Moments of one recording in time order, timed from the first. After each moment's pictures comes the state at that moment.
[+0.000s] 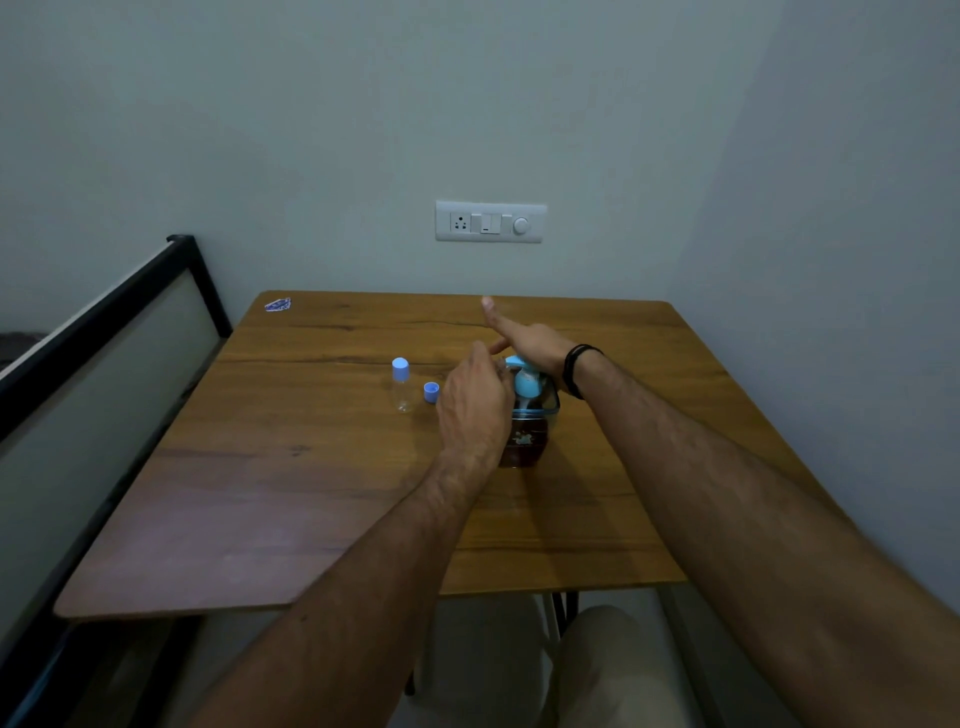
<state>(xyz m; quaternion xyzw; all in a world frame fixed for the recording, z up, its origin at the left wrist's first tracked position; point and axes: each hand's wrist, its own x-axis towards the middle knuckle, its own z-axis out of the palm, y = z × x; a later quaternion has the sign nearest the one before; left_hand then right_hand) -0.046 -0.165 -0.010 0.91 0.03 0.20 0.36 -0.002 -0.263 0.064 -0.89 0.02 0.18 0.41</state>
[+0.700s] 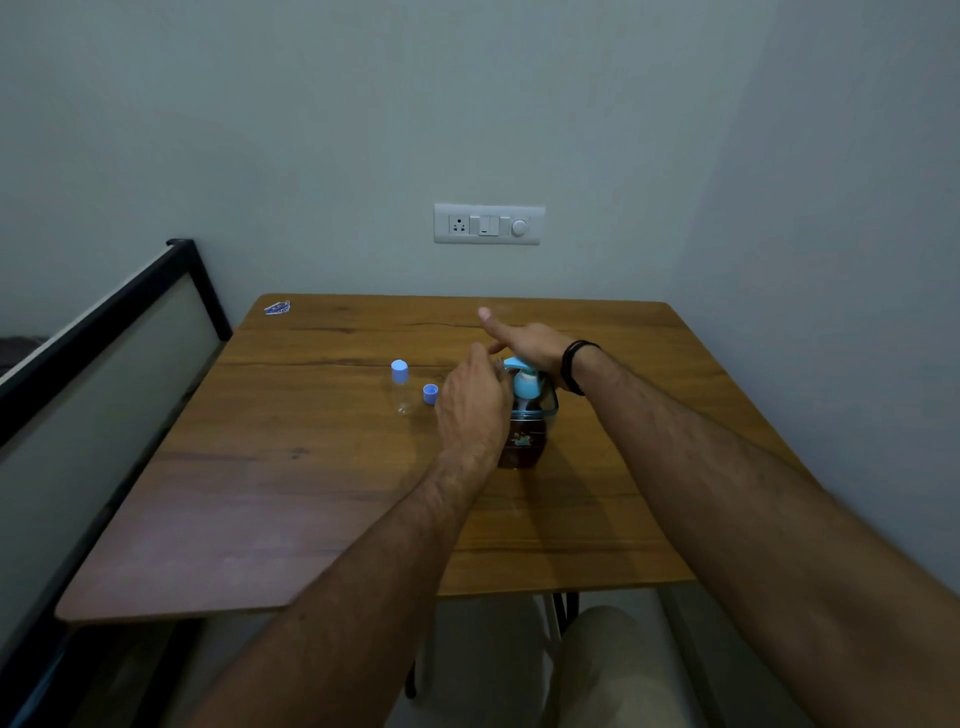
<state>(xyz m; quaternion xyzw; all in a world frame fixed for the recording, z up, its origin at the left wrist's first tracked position) -0.052 -0.165 -0.002 0.91 0.03 0.19 0.37 0.004 -0.265 0.063 -0.89 0.03 0.20 0.40</state>
